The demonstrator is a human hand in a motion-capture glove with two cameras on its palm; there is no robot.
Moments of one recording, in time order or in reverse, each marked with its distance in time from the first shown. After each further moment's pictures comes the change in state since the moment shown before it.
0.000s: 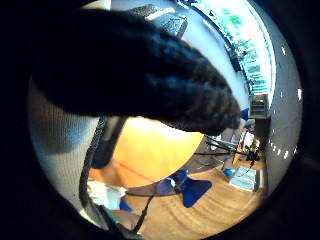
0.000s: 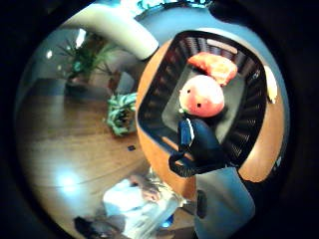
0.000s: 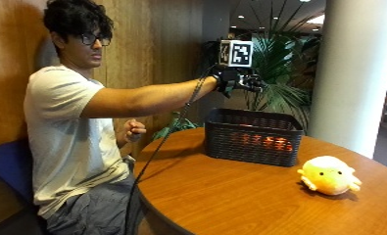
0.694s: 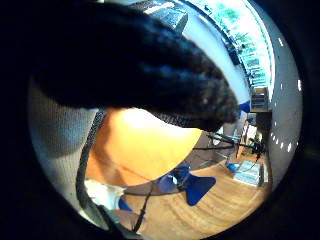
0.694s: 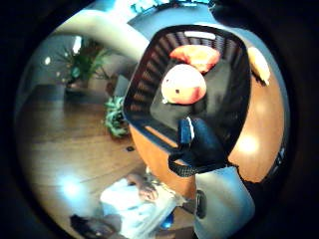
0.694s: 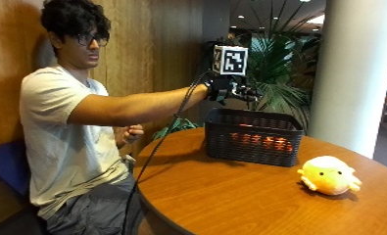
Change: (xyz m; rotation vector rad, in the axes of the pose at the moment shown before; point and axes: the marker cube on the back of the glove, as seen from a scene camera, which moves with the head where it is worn) arm 0.053 0.048 0.019 0.006 -0.038 0.050
